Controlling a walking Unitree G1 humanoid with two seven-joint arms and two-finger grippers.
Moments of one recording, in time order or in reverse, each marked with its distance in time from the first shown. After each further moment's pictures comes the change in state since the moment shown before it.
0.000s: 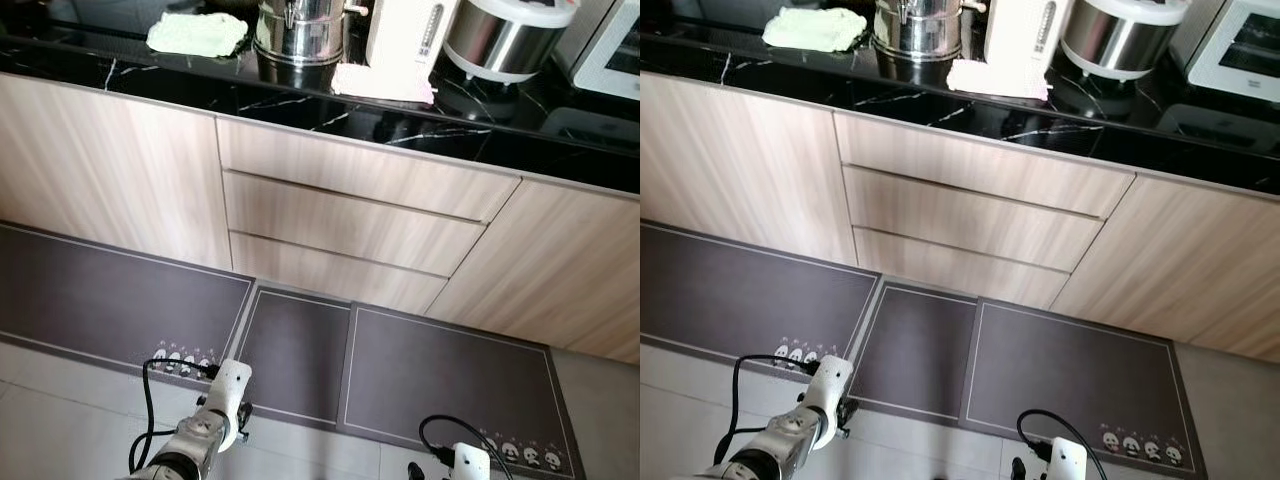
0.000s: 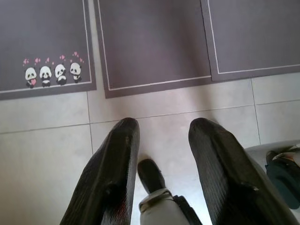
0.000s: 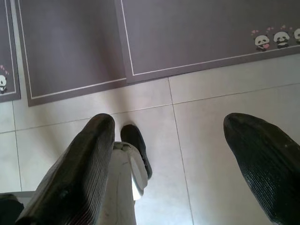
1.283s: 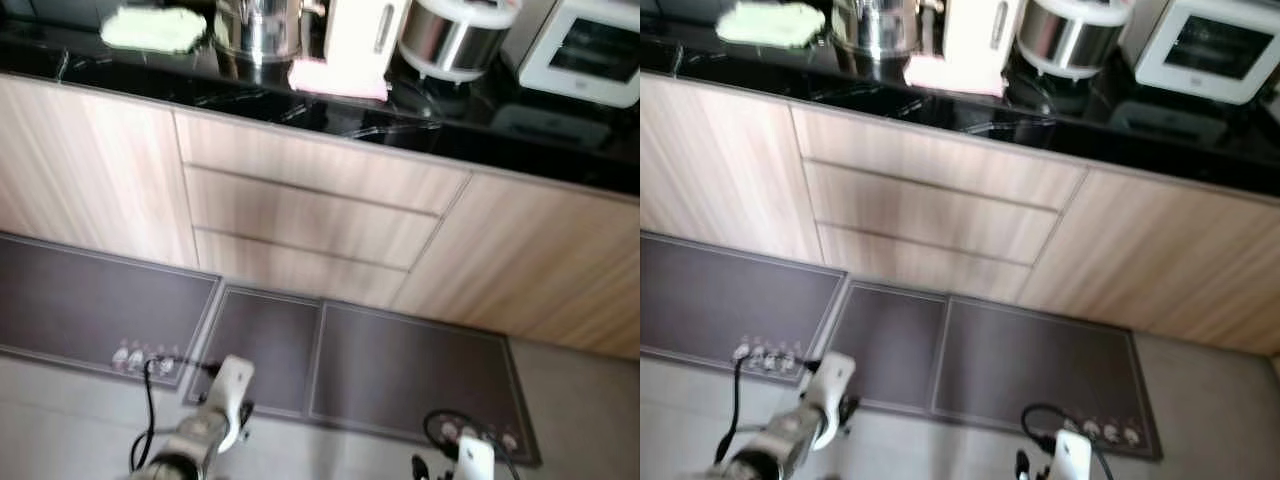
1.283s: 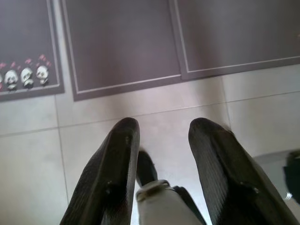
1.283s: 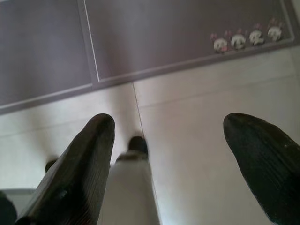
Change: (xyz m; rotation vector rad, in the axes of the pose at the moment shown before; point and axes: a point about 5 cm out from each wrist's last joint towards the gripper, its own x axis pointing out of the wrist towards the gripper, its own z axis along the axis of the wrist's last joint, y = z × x) left arm -0.002 0.008 -0.004 0.012 0.004 0.017; right arm 0.000 0.001 0.000 0.010 -0.005 0.001
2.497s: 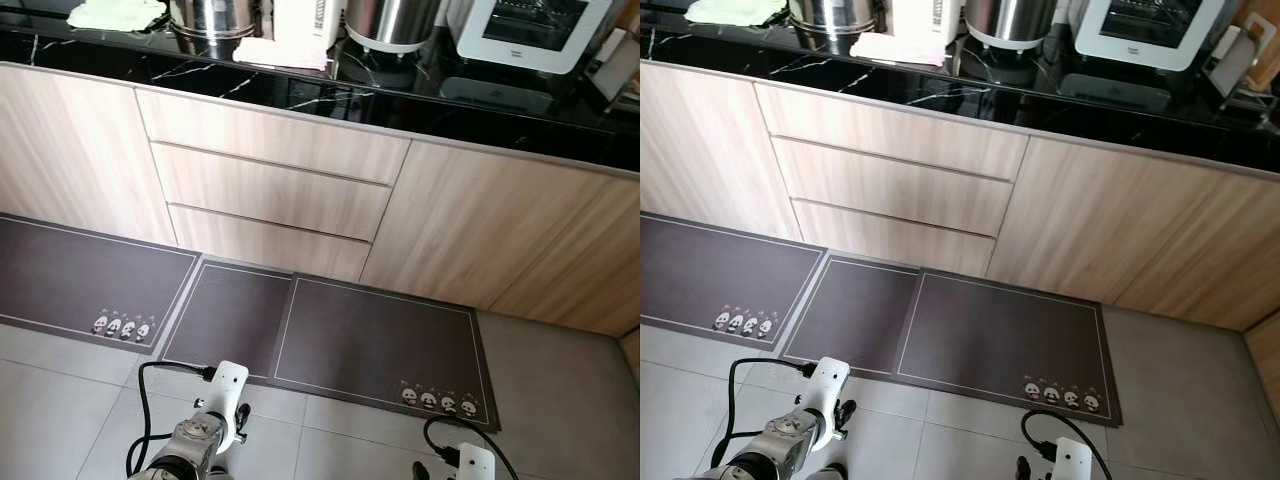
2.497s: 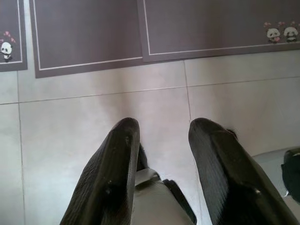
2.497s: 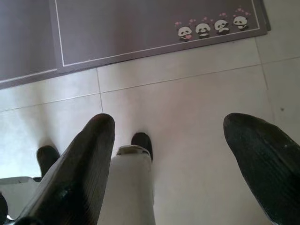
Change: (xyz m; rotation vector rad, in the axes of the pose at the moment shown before) left arm 0.000 -0.007 -0.001 -0.037 -0.002 -0.009; right arm 0.000 -0.007 0.003 -0.018 -0.006 -0.010
